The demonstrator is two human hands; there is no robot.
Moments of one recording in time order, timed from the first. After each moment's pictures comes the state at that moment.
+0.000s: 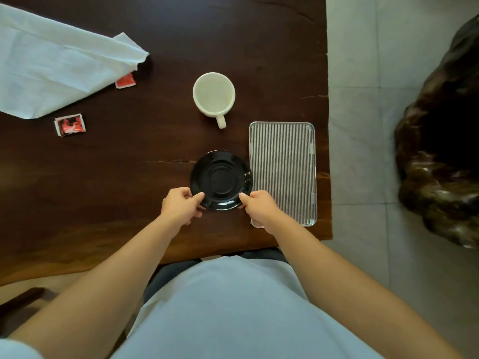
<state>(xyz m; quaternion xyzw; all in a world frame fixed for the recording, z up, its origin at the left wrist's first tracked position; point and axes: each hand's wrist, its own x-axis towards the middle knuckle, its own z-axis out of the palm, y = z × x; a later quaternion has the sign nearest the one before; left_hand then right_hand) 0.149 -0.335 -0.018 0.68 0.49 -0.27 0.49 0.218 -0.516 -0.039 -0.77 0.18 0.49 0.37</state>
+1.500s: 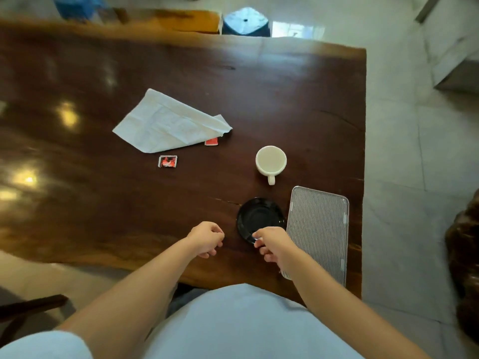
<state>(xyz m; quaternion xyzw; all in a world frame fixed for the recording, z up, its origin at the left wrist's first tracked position) 0.106 -0.306 0.044 0.72 0.45 -0.30 0.44 0.211 -0.467 0.025 -0.72 0.17 0.55 0.38</state>
